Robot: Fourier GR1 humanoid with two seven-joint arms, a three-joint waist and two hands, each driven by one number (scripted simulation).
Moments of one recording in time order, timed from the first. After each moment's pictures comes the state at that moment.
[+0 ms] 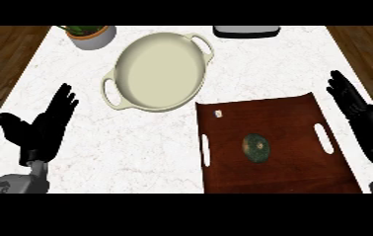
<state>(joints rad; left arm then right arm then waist) -0.07 0.43 -0.10 -1.39 0.39 0.19 0.05 -0.03 -0.46 -0.04 -1.69 -0.11 0.07 0.15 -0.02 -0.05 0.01</state>
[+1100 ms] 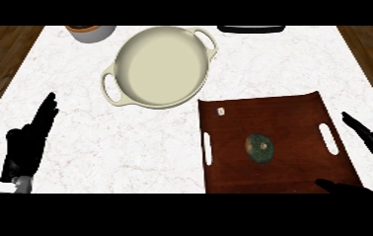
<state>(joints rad) 0.03 0.50 -0.12 -1.49 0.14 0.26 0.07 0.26 -0.47 -0.07 -1.70 0.27 -0.08 -0.34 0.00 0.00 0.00</state>
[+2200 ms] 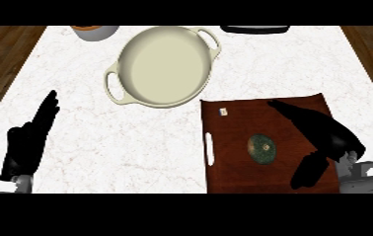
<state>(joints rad) 0.03 0.47 -0.09 -1.52 0.09 0.22 0.11 -0.19 -0.52 0.28 -1.77 0.38 0.56 0.59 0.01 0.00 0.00</state>
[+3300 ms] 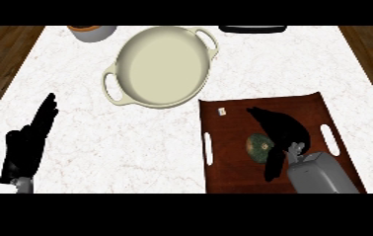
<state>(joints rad) 0.04 0.36 0.04 -1.52 -0.02 0.12 0.10 -0.26 -0.29 0.33 -1.53 0.68 0.63 0.60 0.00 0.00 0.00</state>
